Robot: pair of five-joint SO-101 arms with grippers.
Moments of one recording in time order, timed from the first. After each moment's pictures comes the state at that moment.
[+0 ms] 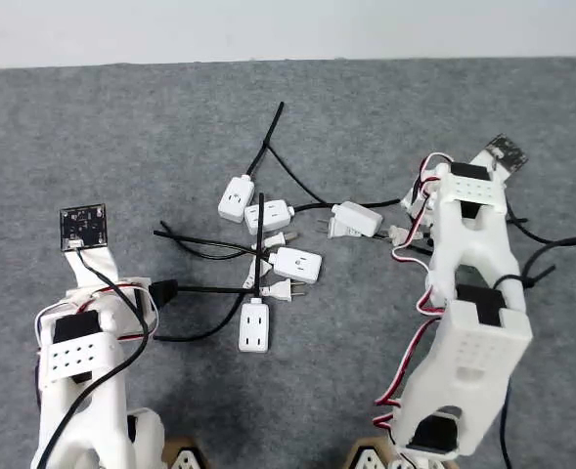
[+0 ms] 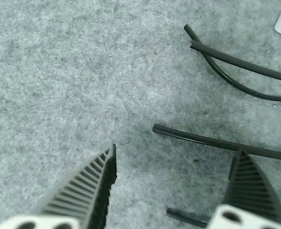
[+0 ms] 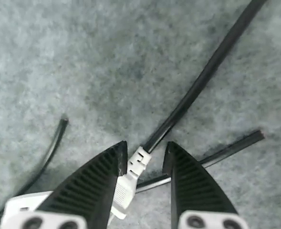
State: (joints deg) left arm -19.2 -41.9 71.3 45.1 0.6; right arm 7.7 29.5 -4.2 60.1 -39.0
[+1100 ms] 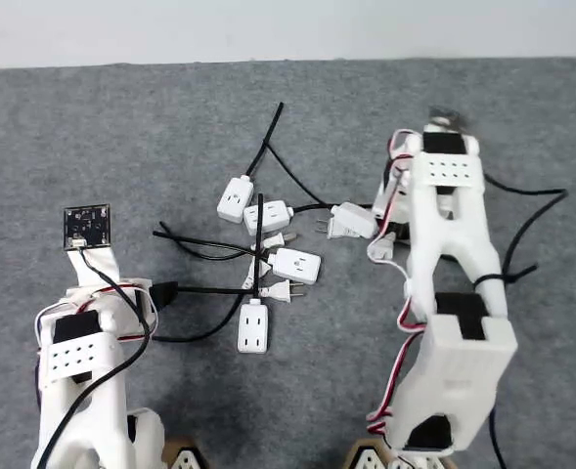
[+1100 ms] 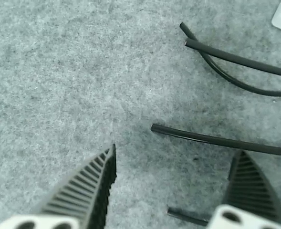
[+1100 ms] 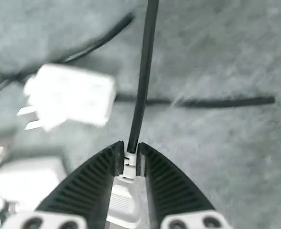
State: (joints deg) left arm -19.2 -41.9 71.3 45.1 -1.8; right arm -1.5 21.0 -13.6 86.3 -18.3
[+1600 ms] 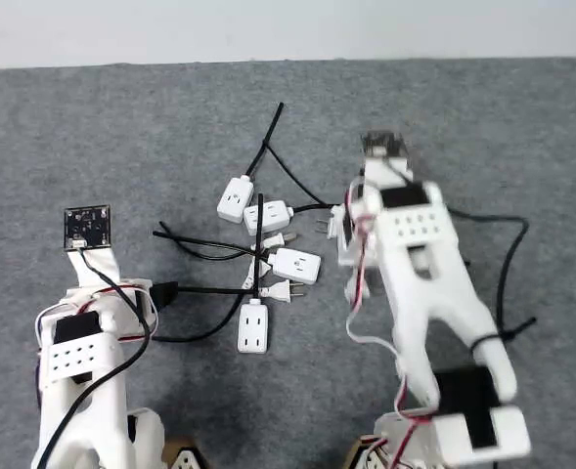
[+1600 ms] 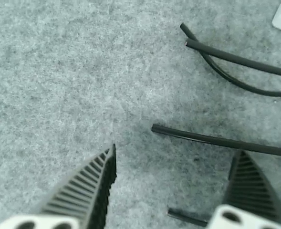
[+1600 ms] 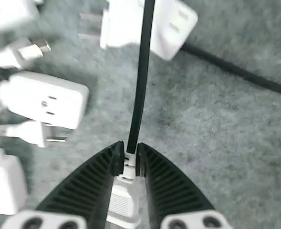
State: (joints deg) left arm -19.2 -41.9 71.8 44.4 -1.8; right arm -10.5 -6.7 26.5 68.7 -6.5
